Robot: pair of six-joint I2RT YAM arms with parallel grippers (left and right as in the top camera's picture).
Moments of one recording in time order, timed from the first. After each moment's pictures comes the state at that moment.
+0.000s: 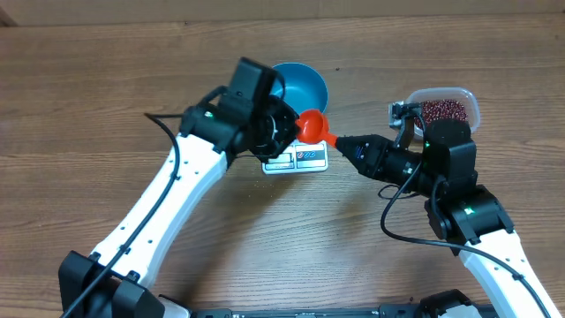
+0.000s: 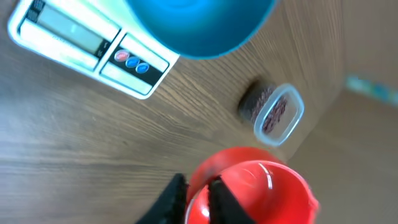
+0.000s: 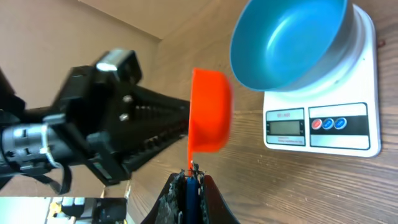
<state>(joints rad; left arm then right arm) -0.45 1.61 1.44 -0.81 0.34 -1.28 0.27 1.06 0.82 -0.27 -0.61 0.77</state>
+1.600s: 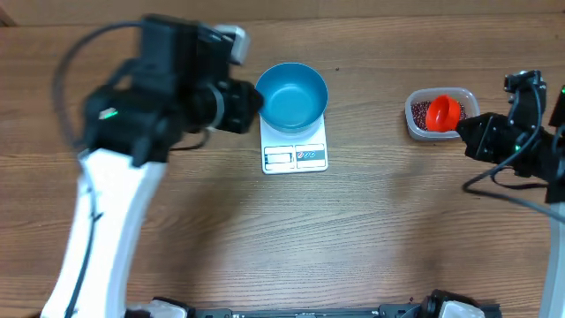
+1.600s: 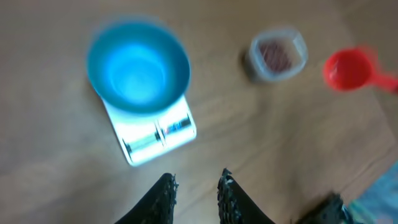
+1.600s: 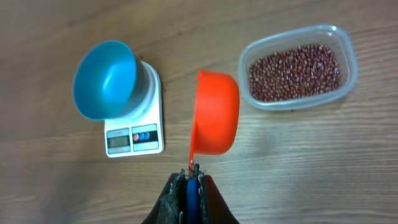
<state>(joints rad) -0.36 1.55 1.84 -1.23 0.34 -0.22 -0.27 1.24 1.46 -1.20 -0.44 0.01</state>
